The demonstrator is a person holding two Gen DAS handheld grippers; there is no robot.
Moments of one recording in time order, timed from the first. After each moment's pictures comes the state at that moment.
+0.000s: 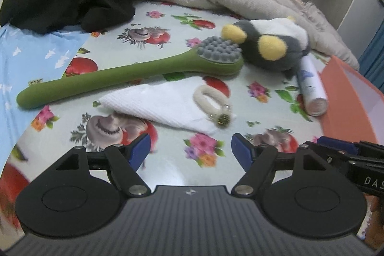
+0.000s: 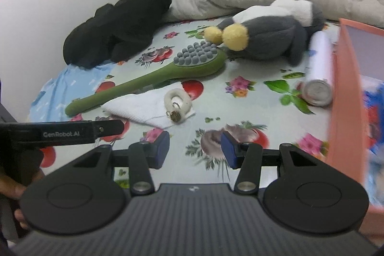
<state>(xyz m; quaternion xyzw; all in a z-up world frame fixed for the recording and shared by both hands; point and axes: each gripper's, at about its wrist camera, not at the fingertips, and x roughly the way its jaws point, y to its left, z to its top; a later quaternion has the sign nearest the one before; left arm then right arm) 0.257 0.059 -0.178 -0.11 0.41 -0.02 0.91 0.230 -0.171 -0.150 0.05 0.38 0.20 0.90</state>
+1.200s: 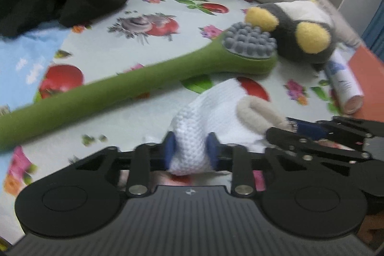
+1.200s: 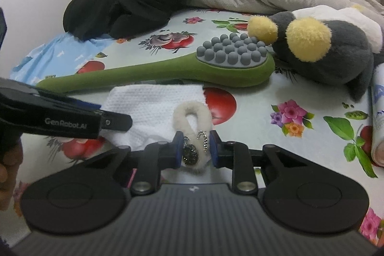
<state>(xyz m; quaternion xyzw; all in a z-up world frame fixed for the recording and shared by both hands) 0.338 0.094 -0.234 -0.09 0.43 -0.05 0.89 0.309 -0.089 -0.215 -0.05 0.36 0.24 0.90</state>
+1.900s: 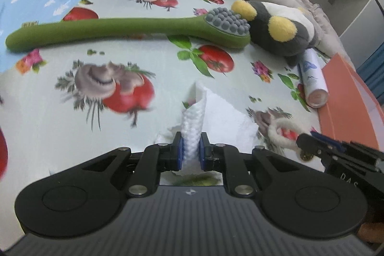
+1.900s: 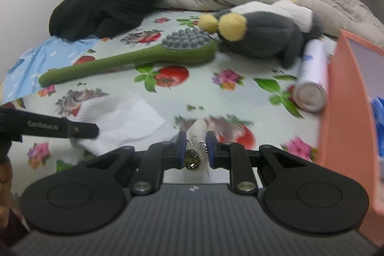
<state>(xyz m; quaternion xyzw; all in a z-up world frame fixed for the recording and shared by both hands) 0.232 0.055 -0.218 -0.18 0.44 -0.02 0.88 0.216 -0.161 -0.175 -0.04 0.37 0.16 0.91</state>
